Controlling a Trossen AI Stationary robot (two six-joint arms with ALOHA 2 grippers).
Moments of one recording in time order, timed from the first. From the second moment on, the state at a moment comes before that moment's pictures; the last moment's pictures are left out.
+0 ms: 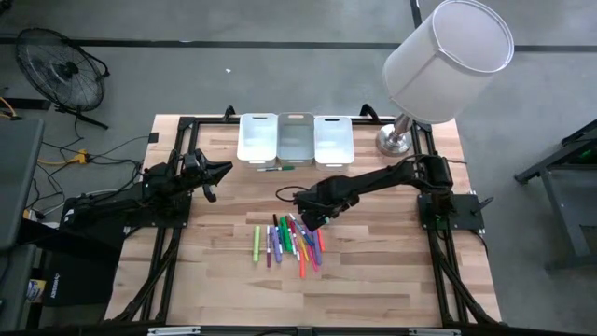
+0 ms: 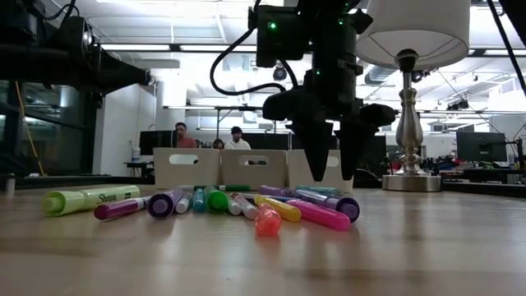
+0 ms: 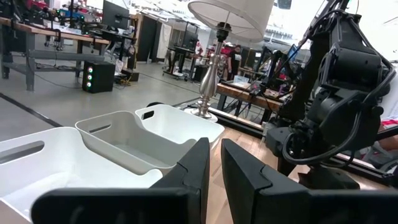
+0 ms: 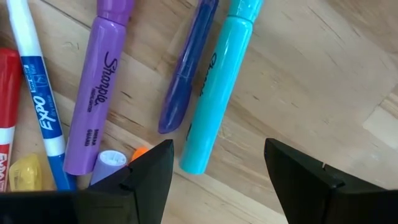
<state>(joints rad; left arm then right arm) 0.23 0.01 0.02 0.10 -0.18 -0.24 0.07 2.02 1.46 -0.96 0.05 1.08</state>
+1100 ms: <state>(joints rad) 0.23 0.01 0.02 0.09 -0.18 -0.24 0.00 2.03 1.39 -0.92 0.06 1.02</state>
